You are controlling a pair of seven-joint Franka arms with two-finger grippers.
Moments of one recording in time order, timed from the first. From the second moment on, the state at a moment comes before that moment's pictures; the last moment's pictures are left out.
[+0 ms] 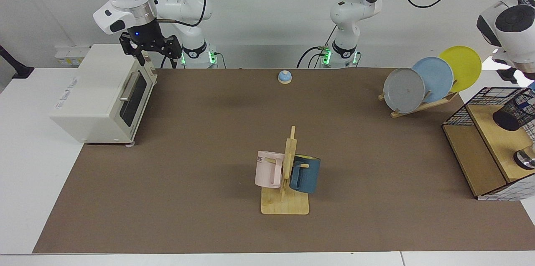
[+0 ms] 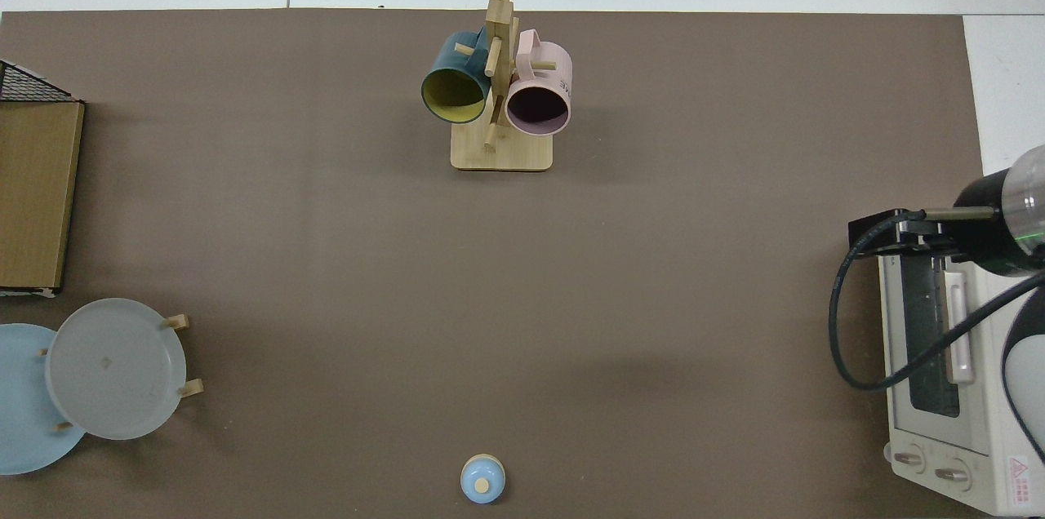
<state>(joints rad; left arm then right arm) 0.35 0.14 0.05 -1.73 0.93 2.23 1.78 -0.06 -0.08 0.16 -1.63 -0.03 1.50 0.17</state>
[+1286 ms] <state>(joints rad) 0.36 0.14 0.08 -1.80 0.82 2.28 1.79 -0.06 -0.08 0.16 -1.63 -0.03 1.50 0.17</state>
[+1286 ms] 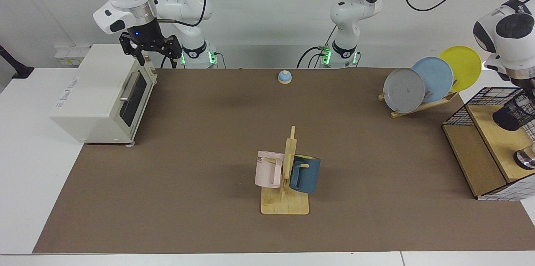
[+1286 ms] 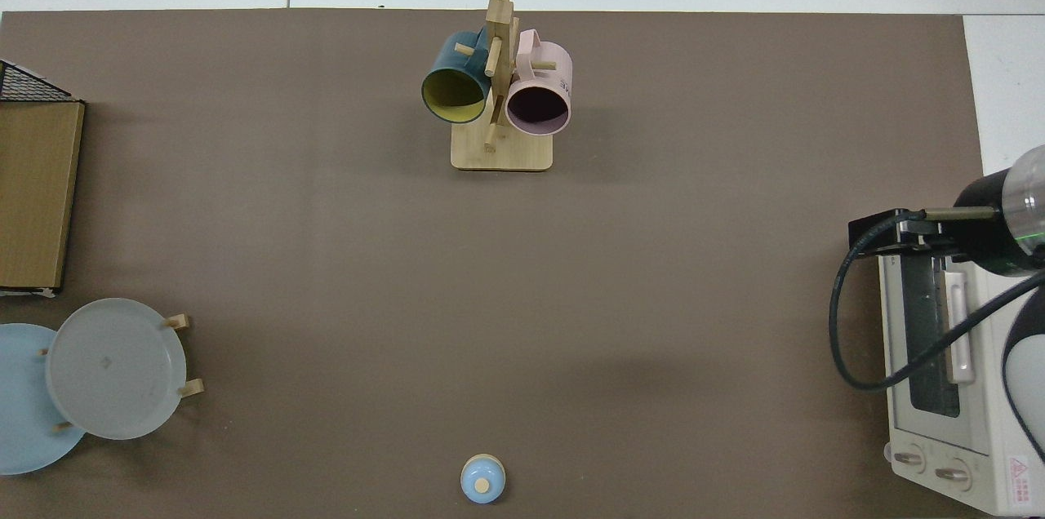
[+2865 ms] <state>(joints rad) 0.02 -0.06 0.13 -1.60 0.24 1.64 1.36 -0.06 -0.08 0.16 -1.63 -0.03 1.50 0.17</state>
